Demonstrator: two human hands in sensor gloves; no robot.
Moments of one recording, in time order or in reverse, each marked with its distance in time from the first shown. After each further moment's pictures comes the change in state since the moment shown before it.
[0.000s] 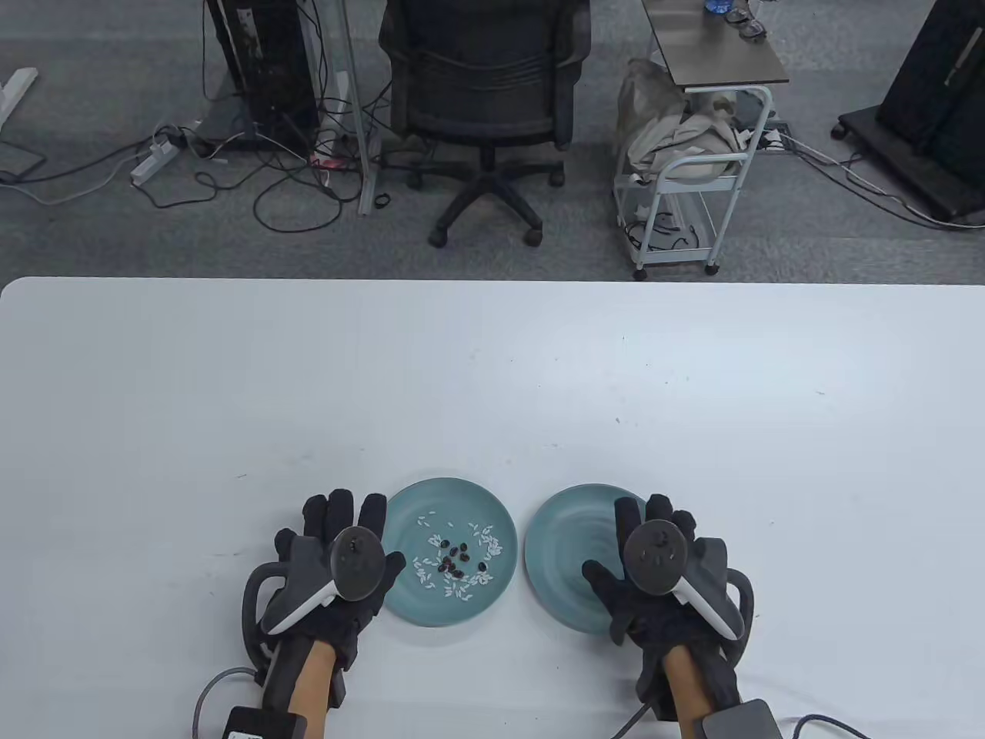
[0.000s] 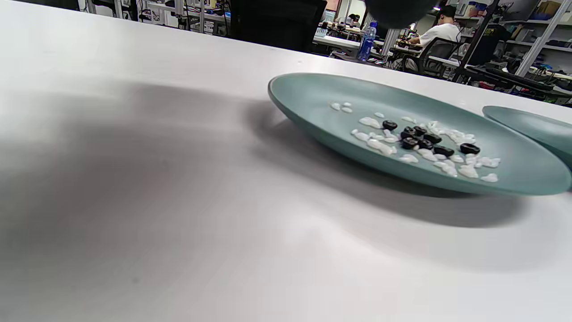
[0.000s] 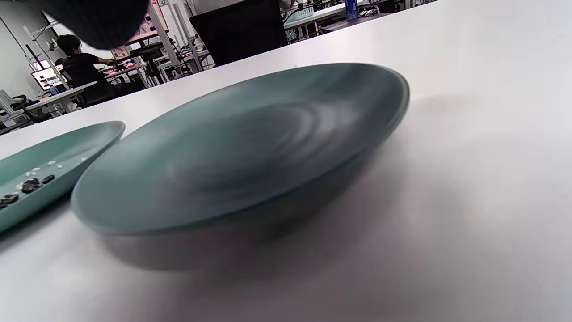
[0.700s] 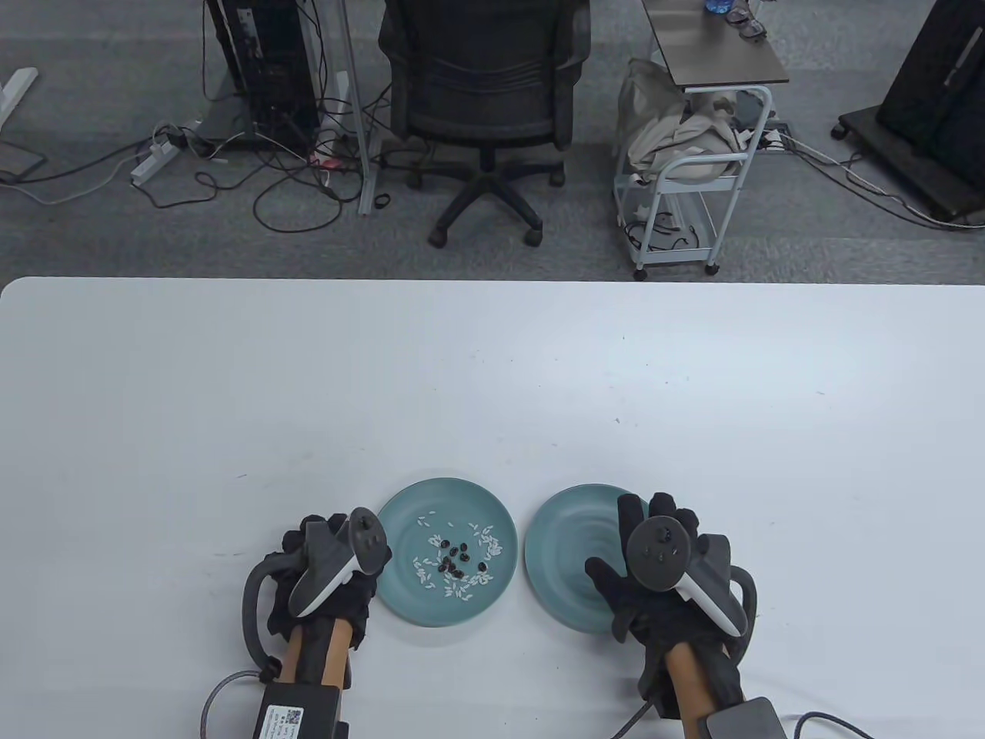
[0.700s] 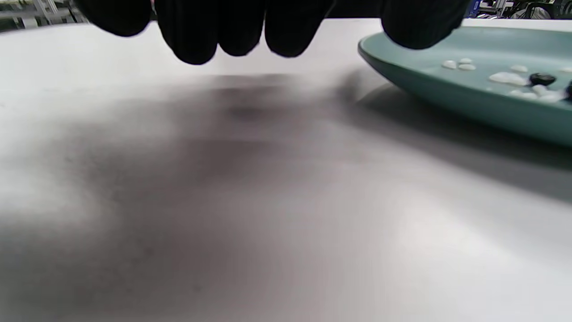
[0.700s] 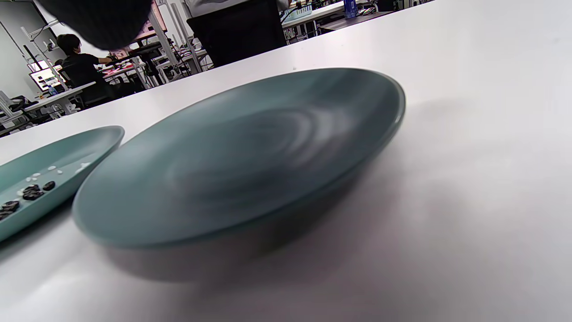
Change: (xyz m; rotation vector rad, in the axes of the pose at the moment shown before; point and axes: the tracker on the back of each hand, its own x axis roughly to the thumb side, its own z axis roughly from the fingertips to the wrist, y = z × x) left_hand -0.007 -0.012 -0.028 -0.078 0.311 -0.069; right_hand -0.003 -0.003 -0.001 0.009 0.006 -0.020
